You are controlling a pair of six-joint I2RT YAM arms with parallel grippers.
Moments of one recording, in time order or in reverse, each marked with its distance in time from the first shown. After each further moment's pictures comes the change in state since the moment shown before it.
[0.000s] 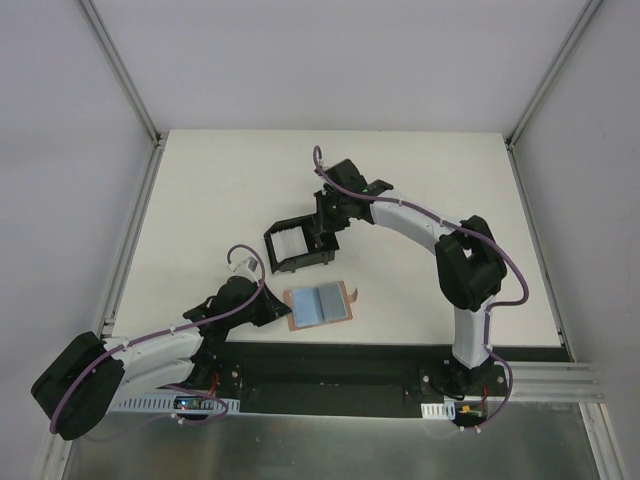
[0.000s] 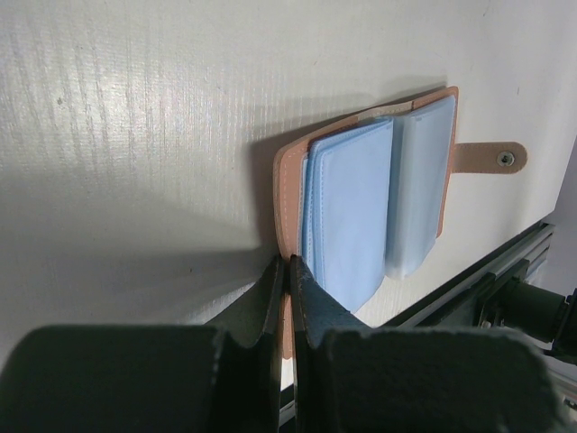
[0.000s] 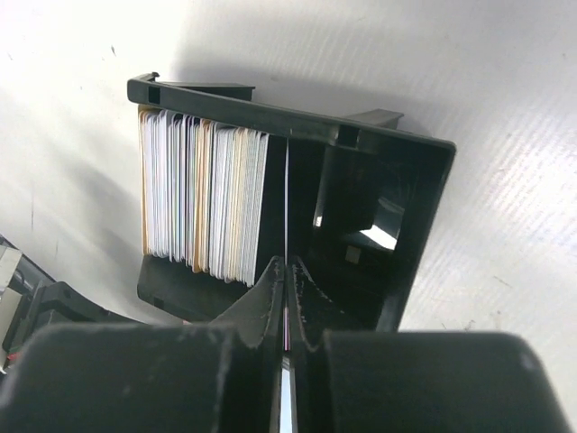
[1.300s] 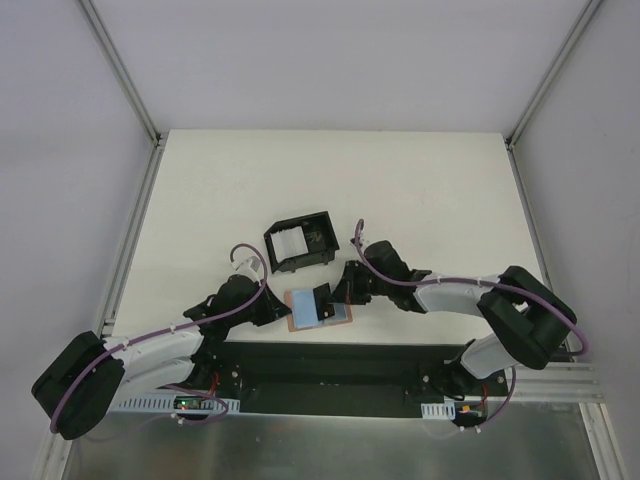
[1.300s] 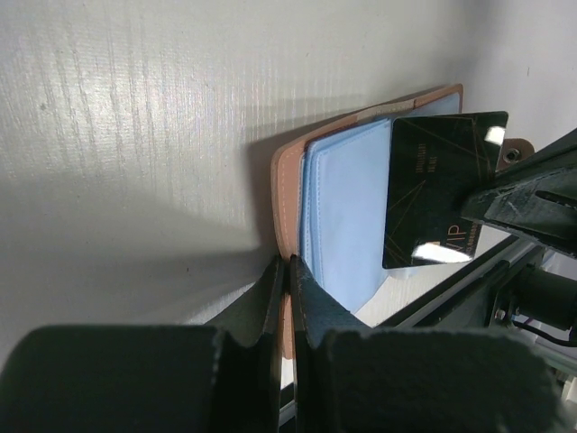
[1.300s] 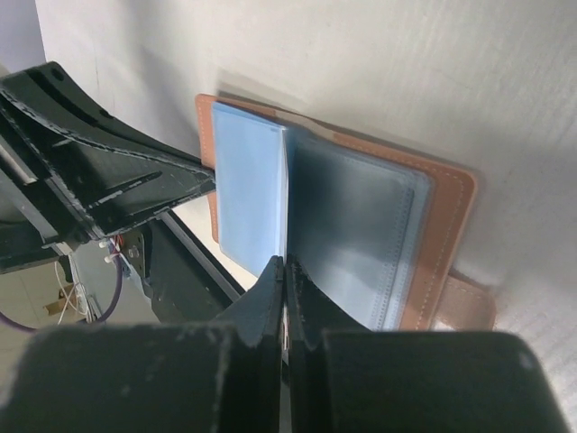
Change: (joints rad) left arm 0.000 0.005 0.015 -0.024 0.028 0.055; right arm 0.121 -0.479 -0.976 0.715 -0.125 0.406
